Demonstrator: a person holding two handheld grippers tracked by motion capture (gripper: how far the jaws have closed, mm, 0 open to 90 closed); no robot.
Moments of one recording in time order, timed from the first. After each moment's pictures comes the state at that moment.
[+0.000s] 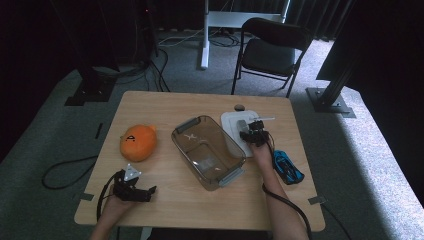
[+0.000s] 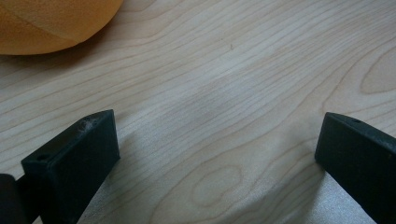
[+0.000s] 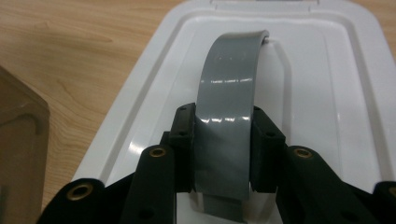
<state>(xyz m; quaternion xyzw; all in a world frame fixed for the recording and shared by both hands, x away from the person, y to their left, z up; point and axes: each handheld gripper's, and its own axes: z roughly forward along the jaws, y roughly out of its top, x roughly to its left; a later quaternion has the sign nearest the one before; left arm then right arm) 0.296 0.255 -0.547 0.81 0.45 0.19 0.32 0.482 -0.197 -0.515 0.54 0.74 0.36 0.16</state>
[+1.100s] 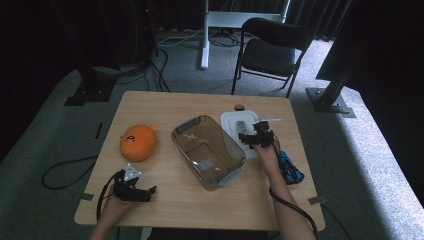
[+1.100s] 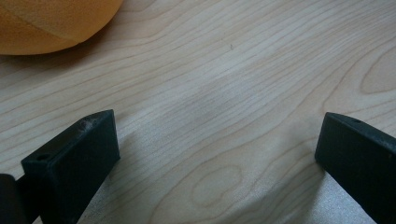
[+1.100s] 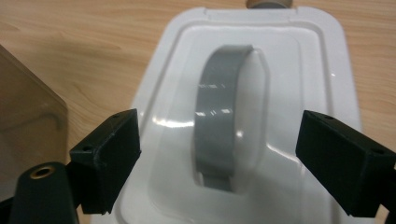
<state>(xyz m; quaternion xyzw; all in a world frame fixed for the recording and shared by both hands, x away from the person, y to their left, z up) 0.296 0.256 -0.547 0.81 0.45 0.19 0.32 0.466 -0.208 -0.499 0.55 0.73 0.37 0.17</state>
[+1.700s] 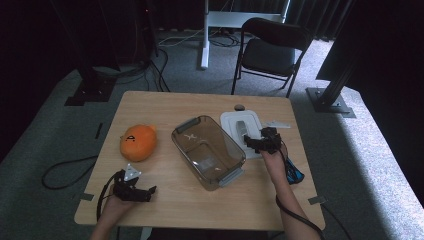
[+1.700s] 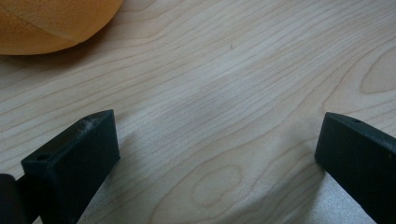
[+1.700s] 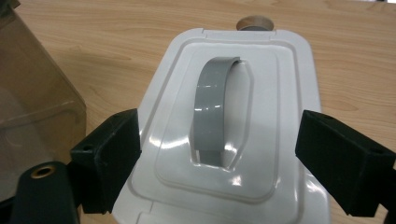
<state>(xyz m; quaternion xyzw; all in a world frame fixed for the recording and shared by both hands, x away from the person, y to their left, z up) 0.296 0.256 -0.547 0.81 0.45 0.19 0.32 0.430 -0.222 -0.483 0.53 0.72 0.40 0.20</state>
